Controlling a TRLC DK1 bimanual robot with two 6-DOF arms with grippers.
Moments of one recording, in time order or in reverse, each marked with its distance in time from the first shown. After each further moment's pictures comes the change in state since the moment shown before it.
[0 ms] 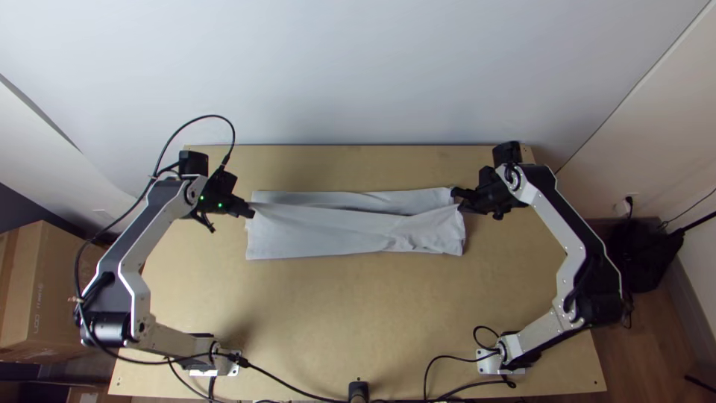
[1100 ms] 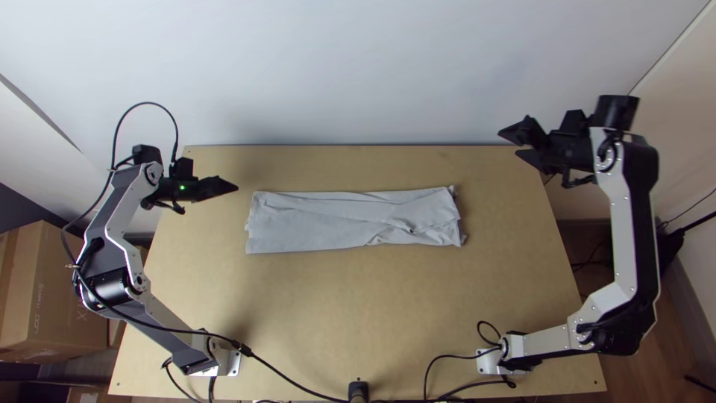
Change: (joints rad) left arm 0.303 0.231 0.193 -0.116 0.509 -0.129; right arm -0.249 -0.154 0.408 -0.060 -0.296 0.222
